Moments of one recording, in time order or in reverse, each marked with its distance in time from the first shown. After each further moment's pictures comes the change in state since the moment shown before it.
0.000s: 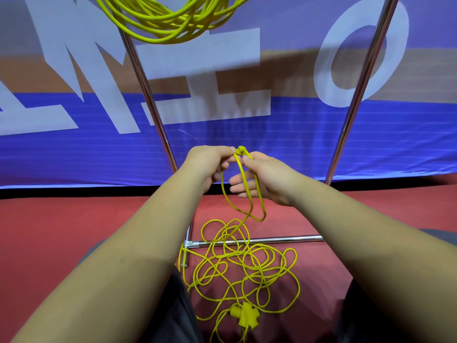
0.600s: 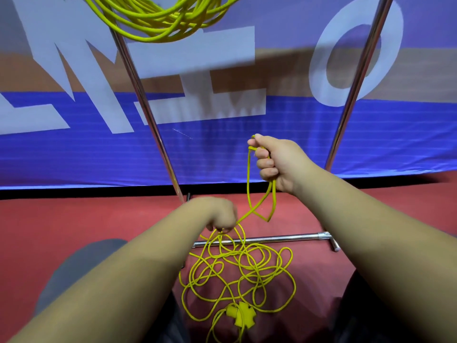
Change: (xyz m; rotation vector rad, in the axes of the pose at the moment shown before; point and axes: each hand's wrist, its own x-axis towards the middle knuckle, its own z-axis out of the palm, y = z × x) left_hand 0.016 -0.084 0.023 1.395 -0.648 -0.079; right_hand 0.000 -0.026 -0.027 0.353 0.186 -0.055
